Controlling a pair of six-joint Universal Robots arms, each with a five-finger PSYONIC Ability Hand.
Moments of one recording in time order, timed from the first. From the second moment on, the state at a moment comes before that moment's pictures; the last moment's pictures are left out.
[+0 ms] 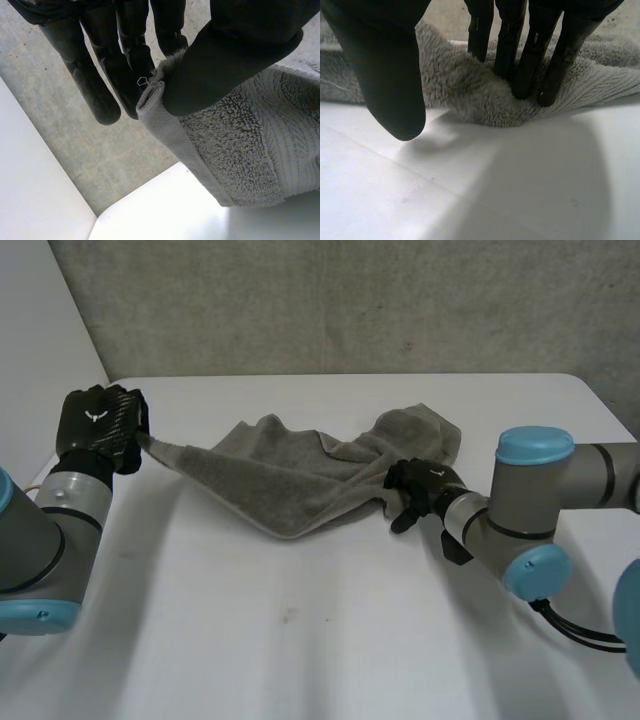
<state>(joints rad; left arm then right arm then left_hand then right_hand) 4.52 -1.86 -1.81 3.80 -1.51 3.38 1.97 -0.67 1.10 -0.05 1.36 3.25 1.21 1.22 1.22 1.22 1.04 0.51 0.60 0.59 0.59 0.41</state>
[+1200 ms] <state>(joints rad) 4.40 -1.88 -1.70 3.38 -1.46 3.57 1.77 -1.09 1.29 0.55 1.39 2.23 1.21 1.22 1.22 1.22 1.04 0.95 1.18 1.19 1.19 0.99</state>
